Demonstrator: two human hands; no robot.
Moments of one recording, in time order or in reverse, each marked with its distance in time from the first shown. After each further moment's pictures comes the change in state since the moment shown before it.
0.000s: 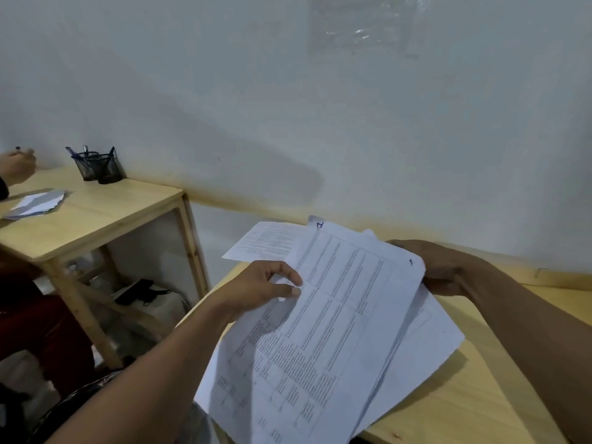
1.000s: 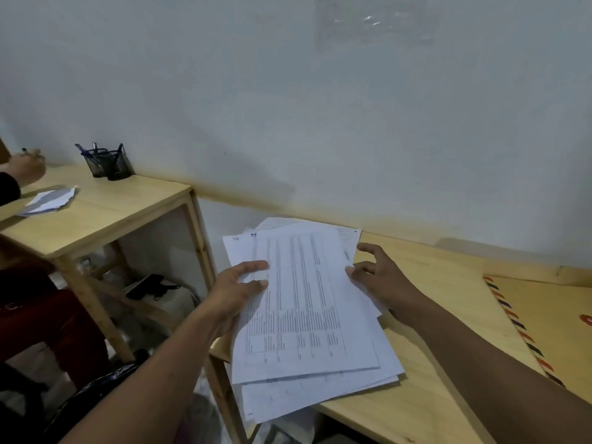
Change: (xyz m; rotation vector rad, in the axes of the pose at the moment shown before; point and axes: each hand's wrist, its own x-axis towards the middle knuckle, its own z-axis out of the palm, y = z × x) left_hand -0.003 -0.051 -0.022 -0.455 0.330 -0.160; right_hand 0.061 0.054 0.068 0.020 0.329 -0.173
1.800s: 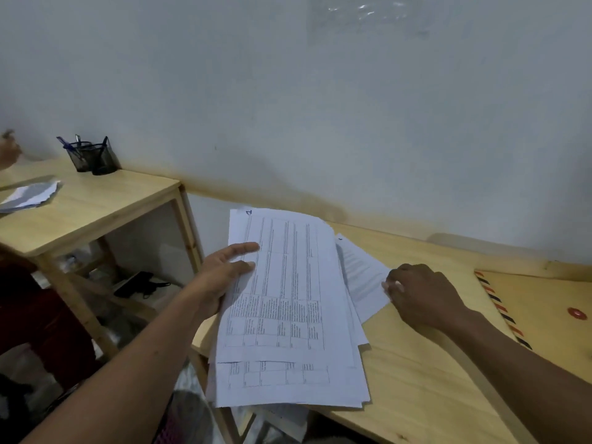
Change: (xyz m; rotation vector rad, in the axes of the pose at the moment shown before) left_hand 0.003 0.030 -0.002 0.008 -0.019 -0.026; right_hand -0.015 0.036 -0.057 -1.227 0.194 -0.146
